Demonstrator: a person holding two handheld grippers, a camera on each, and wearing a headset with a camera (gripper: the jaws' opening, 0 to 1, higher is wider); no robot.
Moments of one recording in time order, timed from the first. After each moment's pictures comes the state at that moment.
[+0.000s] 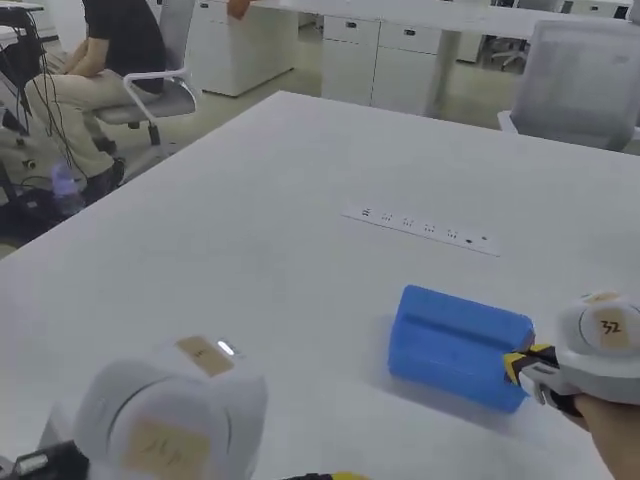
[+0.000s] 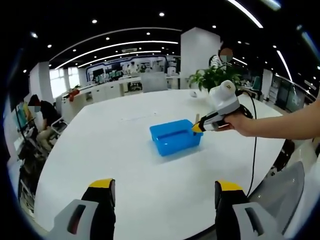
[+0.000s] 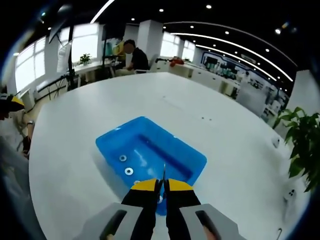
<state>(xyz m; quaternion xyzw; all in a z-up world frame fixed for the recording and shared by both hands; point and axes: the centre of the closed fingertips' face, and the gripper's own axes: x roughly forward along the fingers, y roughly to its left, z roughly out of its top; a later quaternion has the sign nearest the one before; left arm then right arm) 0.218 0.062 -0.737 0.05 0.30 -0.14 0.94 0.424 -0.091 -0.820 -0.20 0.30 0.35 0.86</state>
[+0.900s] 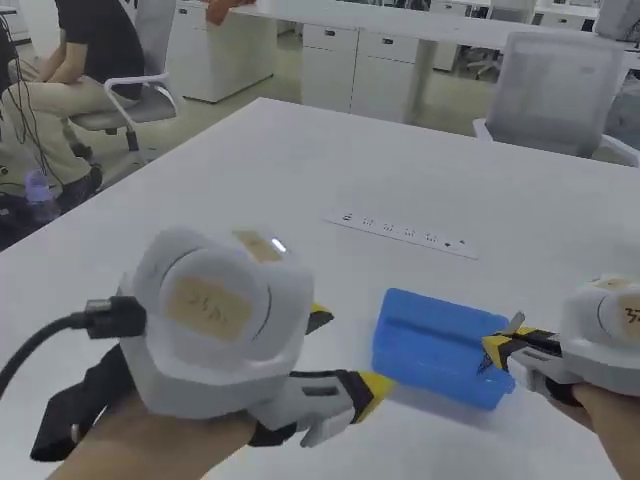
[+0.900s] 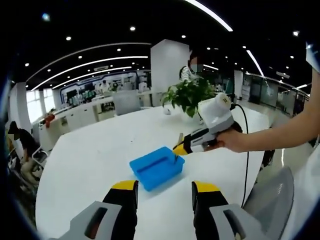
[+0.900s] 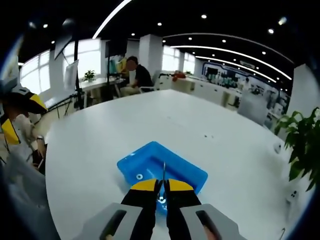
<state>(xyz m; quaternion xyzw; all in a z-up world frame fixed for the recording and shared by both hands) 0.273 0.020 -0.677 0.09 0.22 -0.28 0.93 0.398 -0.079 -0.757 -0.14 0.24 0.39 0.88</state>
